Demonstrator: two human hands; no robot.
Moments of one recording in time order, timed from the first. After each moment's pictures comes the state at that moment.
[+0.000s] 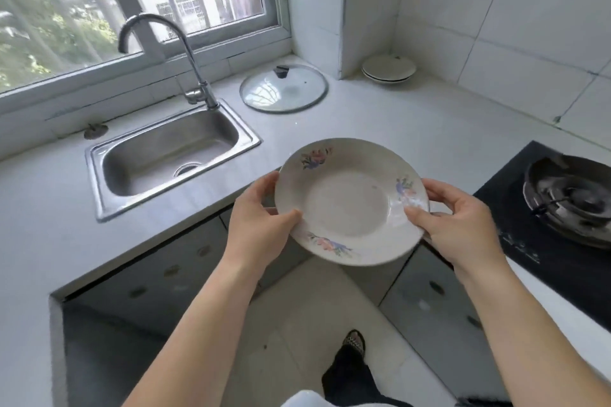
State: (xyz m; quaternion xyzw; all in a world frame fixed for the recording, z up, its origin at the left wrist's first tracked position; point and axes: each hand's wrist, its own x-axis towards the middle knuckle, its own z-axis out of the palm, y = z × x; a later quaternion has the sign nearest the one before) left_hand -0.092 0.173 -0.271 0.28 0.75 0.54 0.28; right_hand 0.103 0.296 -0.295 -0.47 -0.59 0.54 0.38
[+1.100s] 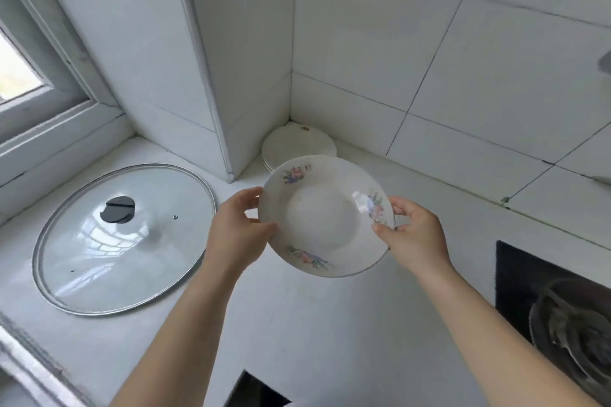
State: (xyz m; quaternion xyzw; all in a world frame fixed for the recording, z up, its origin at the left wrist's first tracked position) left_hand -0.295 0.723 -0.292 0.41 0.70 0.41 0.42; right_hand -0.068 0.752 -0.301 -0.67 -0.54 0.38 0.35
